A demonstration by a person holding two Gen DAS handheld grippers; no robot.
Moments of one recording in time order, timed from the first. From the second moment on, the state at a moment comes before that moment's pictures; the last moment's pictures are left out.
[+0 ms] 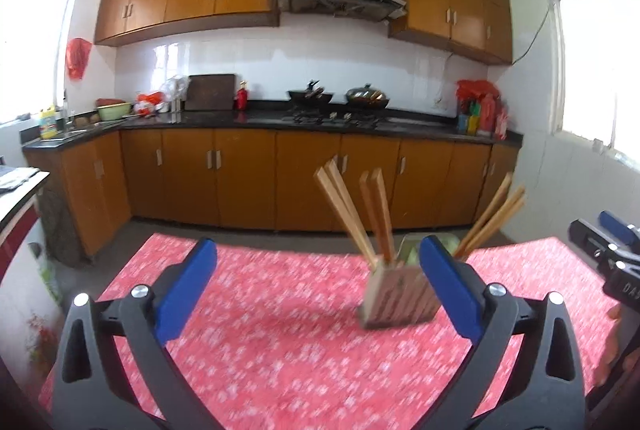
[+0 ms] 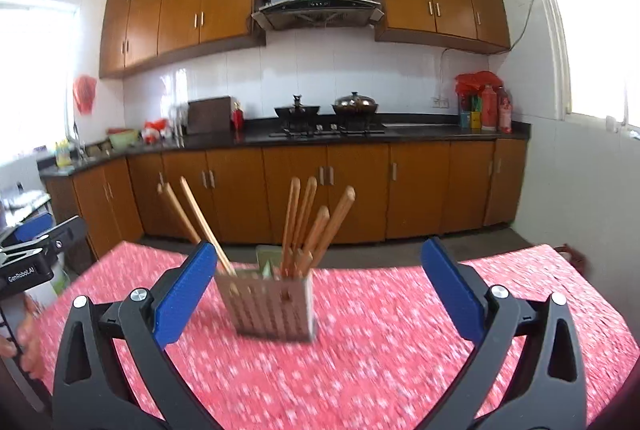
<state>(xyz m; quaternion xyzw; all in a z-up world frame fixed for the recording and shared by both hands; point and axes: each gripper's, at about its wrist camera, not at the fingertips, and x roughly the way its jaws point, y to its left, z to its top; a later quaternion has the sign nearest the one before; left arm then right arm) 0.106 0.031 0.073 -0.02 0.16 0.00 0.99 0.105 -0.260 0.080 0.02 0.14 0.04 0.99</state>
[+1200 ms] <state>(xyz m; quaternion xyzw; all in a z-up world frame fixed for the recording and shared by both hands) 0.025 0.002 -0.021 0.04 0.20 0.02 0.98 0.025 -0.247 -0.023 0.00 0.20 0.02 0.98</state>
